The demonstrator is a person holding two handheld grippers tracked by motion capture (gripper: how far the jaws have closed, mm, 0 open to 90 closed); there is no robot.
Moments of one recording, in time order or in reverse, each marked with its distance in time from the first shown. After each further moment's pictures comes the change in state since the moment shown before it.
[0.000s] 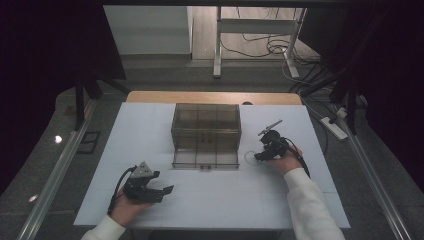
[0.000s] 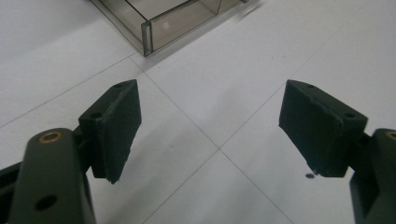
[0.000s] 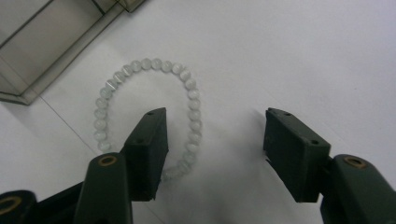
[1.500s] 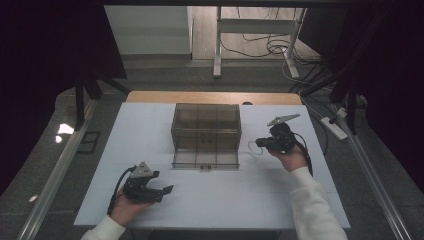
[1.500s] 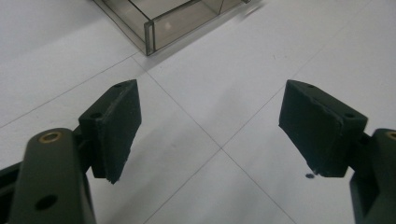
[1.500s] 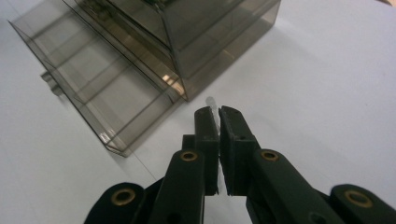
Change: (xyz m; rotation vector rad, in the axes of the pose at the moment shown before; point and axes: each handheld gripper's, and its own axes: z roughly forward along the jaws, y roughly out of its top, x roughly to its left) left arm 0.001 -0.001 0.000 -0.003 0.002 -0.005; right arm 0.003 0.005 -0.051 -0.296 0.129 0.032
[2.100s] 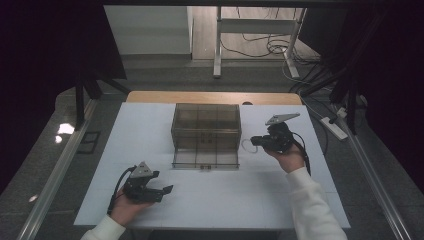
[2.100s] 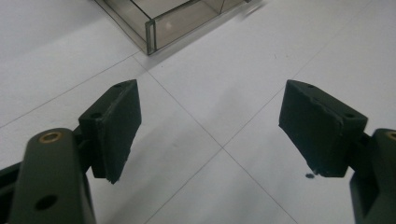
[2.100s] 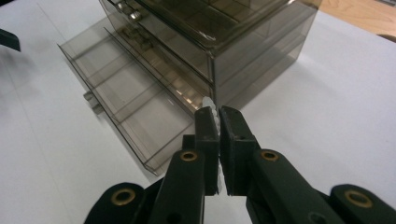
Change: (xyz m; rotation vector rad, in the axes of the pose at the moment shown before) left arm 0.001 0.000 0.000 0.003 0.001 0.003; right arm 0.018 0.011 -0.009 -0.079 0.053 -0.043
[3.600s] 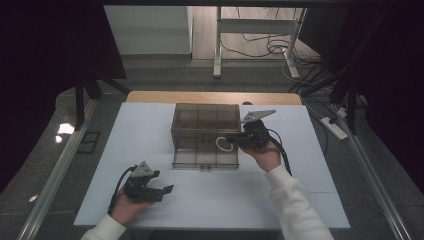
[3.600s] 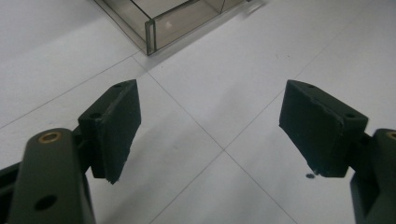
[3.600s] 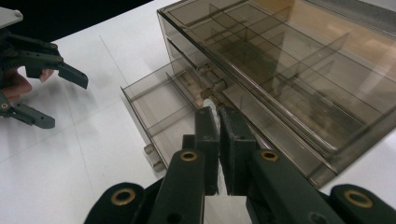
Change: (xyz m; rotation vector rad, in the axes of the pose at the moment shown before) left arm 0.001 0.001 0.003 0.006 -0.005 0.000; right arm 0.050 0.040 0.033 -0.076 0.123 -0.084
